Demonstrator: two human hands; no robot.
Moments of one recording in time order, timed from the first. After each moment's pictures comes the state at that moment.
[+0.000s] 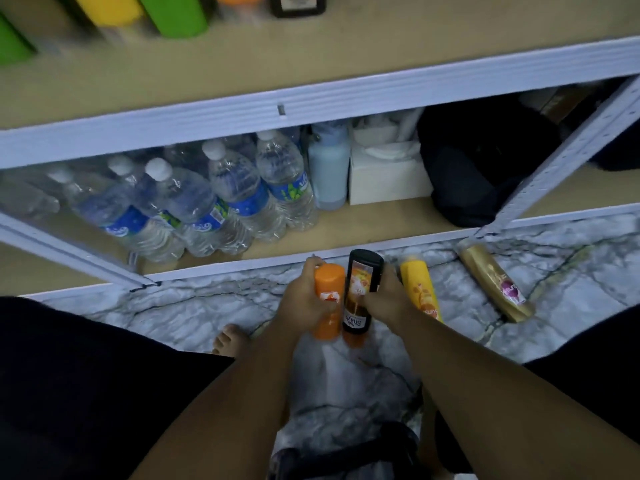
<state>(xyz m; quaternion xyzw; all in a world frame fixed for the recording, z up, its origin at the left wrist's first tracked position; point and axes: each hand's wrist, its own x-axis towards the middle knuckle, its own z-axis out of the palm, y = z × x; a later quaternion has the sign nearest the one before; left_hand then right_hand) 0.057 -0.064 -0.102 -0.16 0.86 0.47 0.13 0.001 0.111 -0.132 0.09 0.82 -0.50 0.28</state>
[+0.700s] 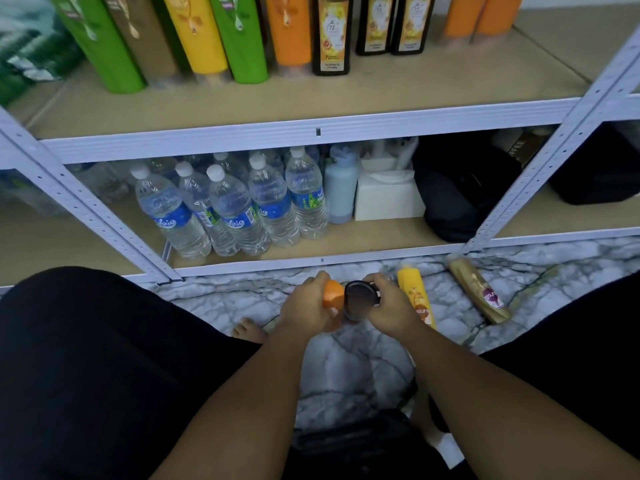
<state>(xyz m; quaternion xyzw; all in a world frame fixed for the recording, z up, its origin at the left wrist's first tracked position) 0.120 -0.061 -0.057 -0.10 0.95 0.28 0.10 0.070 0.125 -0.072 -0.11 0.89 -0.41 0.18</state>
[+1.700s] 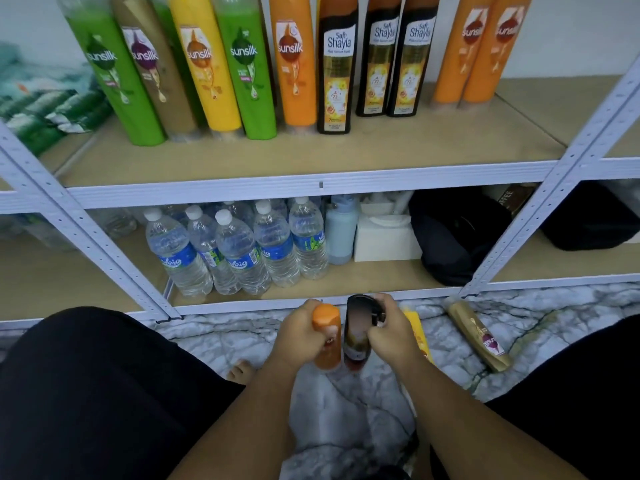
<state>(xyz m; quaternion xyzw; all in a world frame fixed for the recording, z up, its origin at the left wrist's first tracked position) 0.108 -0.073 -0.029 -0.16 0.89 0.43 0.04 0.058 0.112 -0.029 -0.03 0.84 -0.53 0.12</state>
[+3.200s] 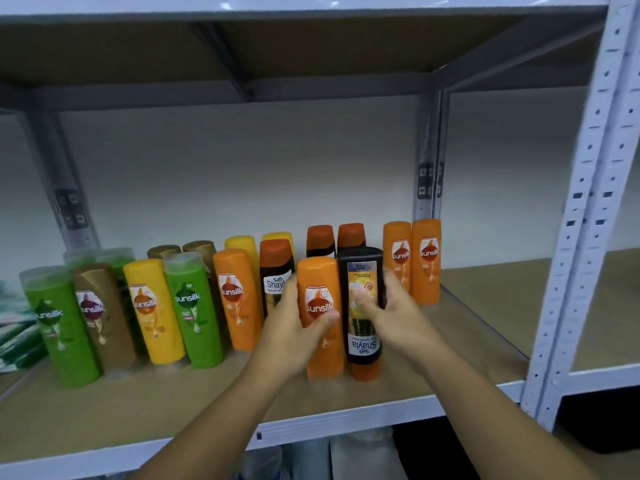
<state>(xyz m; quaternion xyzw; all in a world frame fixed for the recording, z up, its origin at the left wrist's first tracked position) -0.122 -0.046 0.270 0.01 0.85 0.48 -0.23 -0.173 0.130 0.286 -0.22 0.75 -0.63 -0.03</state>
